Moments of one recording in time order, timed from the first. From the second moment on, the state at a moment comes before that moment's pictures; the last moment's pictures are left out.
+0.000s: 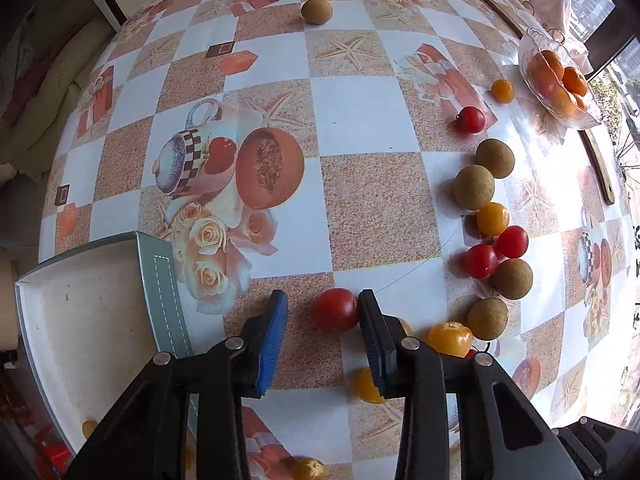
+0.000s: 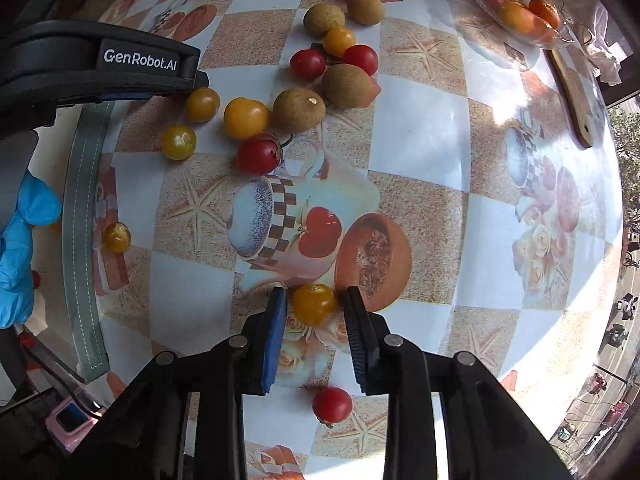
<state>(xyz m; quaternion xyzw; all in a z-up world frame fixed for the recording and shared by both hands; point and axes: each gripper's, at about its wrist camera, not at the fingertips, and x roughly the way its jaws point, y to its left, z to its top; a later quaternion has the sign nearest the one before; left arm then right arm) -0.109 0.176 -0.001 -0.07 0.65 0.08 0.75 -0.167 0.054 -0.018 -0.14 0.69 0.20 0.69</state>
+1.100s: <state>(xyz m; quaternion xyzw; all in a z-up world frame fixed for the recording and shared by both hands) -0.237 0.241 0.076 -0.16 0.60 0.12 0.78 -0.151 0.025 0.033 -0.01 0.69 0.24 0.68</state>
